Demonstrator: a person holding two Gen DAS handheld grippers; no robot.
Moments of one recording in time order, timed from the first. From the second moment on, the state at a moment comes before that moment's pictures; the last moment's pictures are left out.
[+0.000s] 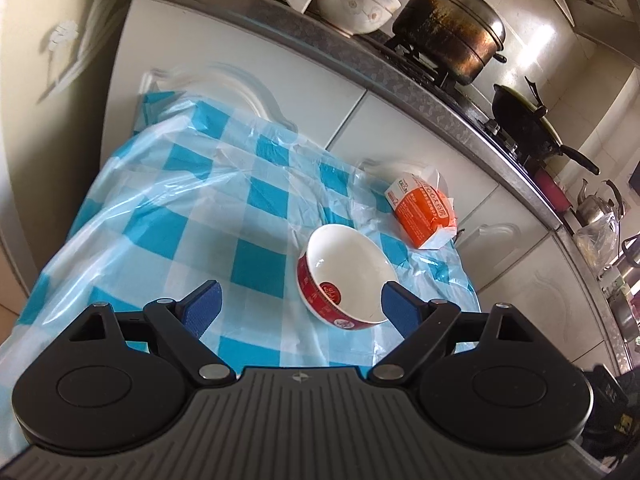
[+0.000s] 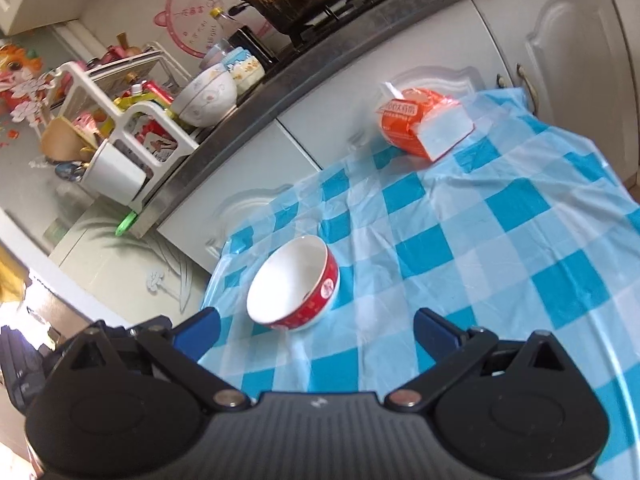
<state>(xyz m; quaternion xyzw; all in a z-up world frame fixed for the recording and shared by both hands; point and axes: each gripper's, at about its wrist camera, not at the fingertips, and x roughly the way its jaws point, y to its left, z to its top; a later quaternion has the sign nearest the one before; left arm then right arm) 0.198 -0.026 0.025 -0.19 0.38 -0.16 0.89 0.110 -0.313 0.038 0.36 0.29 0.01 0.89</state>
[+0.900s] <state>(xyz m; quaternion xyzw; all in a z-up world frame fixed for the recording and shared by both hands) 0.287 -0.078 -0.025 -0.17 0.49 -0.14 0.84 0.243 -0.319 -0.018 0.45 0.37 0.03 0.81</state>
